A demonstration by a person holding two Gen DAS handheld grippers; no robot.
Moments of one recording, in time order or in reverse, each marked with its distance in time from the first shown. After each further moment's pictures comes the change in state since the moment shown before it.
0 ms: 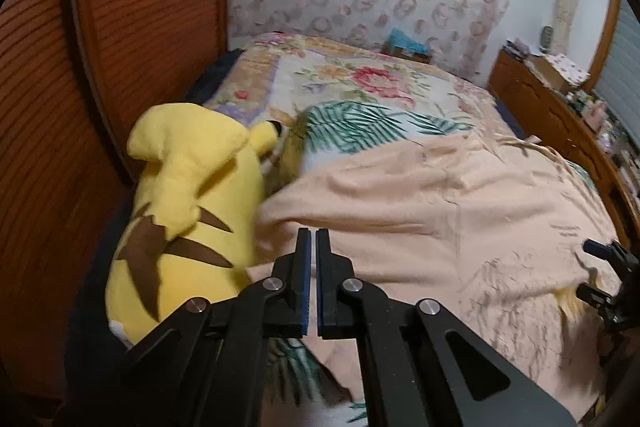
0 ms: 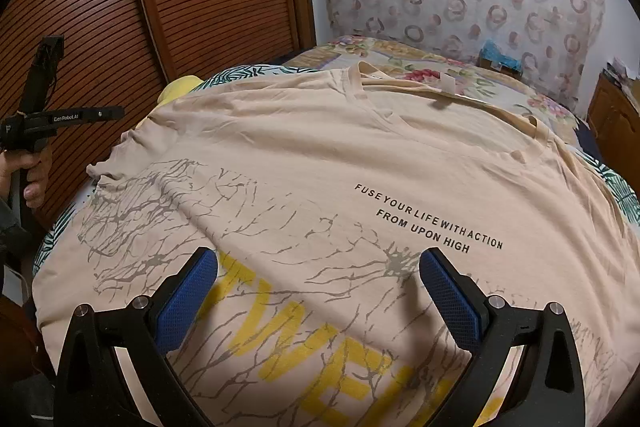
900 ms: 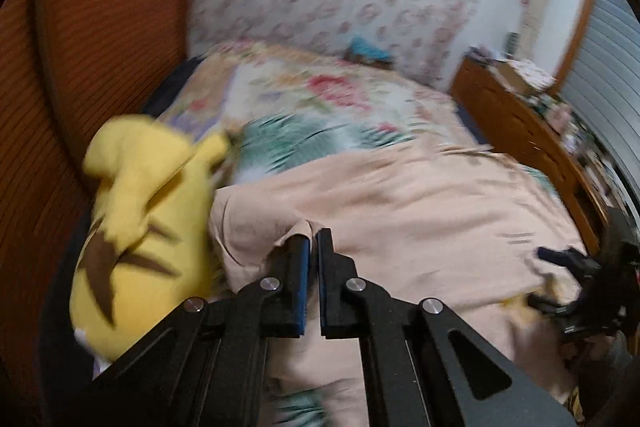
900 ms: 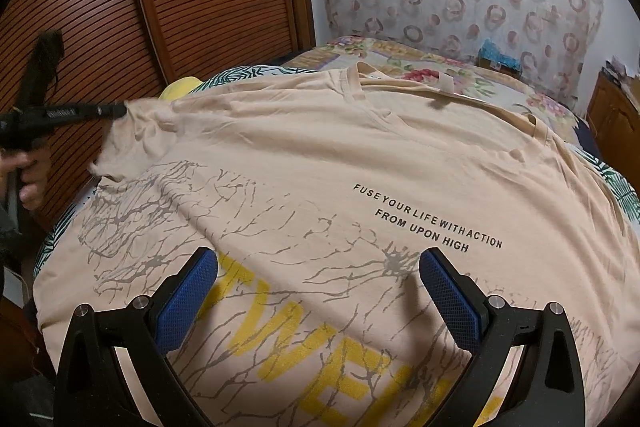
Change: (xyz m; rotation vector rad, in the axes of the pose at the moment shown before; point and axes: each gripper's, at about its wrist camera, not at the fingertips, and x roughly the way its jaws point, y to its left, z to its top) left arm -0.019 -0.053 0.015 0.049 -0.030 -0.191; right arm -0.005 -0.008 -0.001 0.007 0.001 0.011
